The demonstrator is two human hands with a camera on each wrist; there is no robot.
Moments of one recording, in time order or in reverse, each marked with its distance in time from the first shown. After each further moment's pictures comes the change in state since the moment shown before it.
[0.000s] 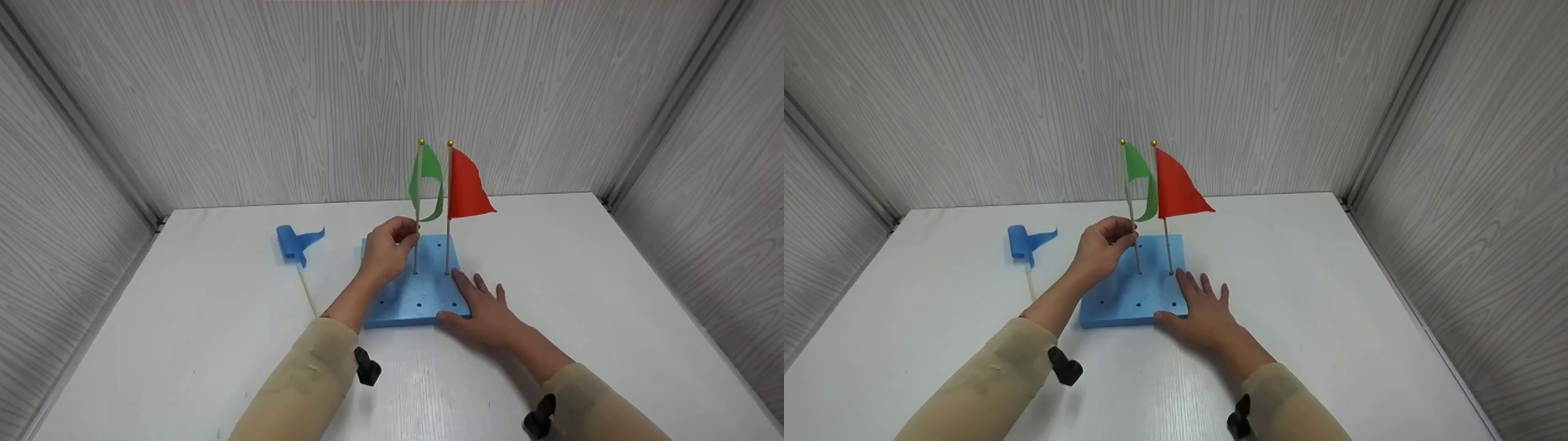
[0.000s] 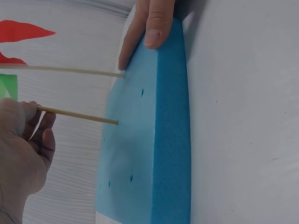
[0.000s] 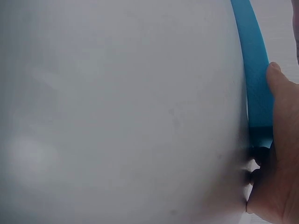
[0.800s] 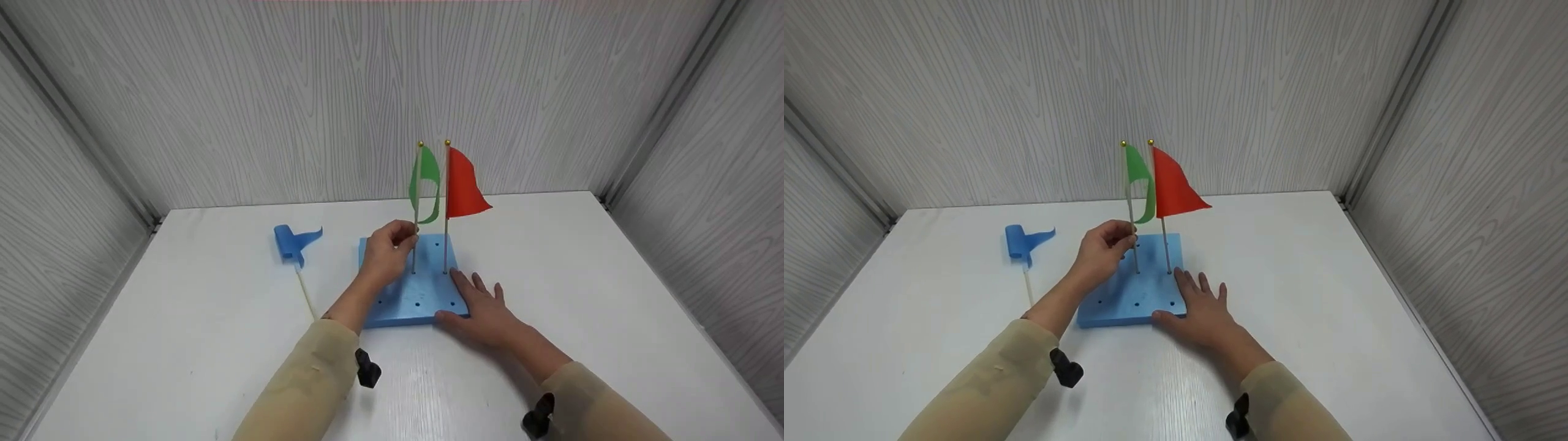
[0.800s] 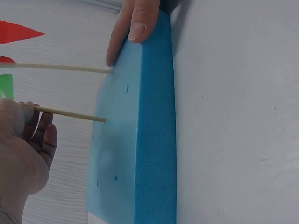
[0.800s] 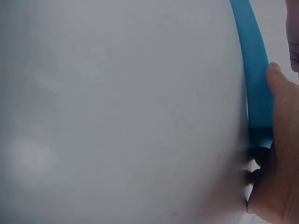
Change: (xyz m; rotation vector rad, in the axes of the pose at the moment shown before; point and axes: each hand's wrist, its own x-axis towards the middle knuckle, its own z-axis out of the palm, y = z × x) left_hand 0.000 -0.006 0.006 -0.001 -0.009 -0.045; right_hand -0.001 0.000 -0.002 0.025 -0.012 0.012
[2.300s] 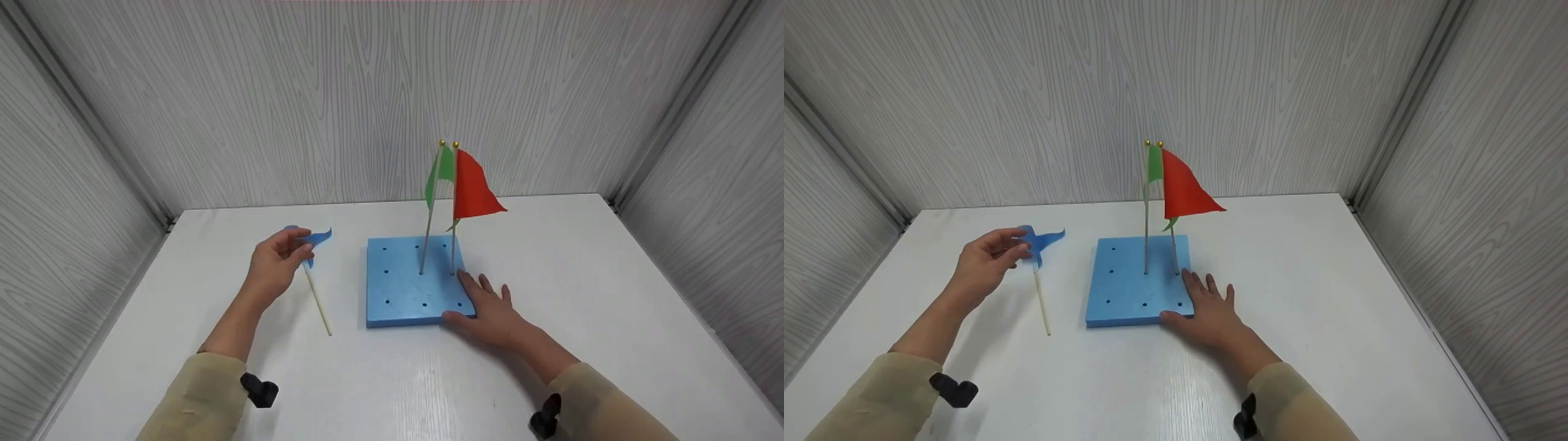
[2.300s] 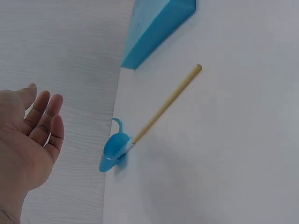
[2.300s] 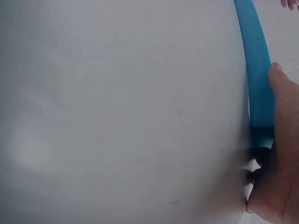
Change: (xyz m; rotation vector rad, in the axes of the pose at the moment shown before) left_hand -0.052 -0.043 -0.174 0.024 0.040 -0.126; right_hand 0.002 0.008 0.003 -0.010 0.026 -0.008
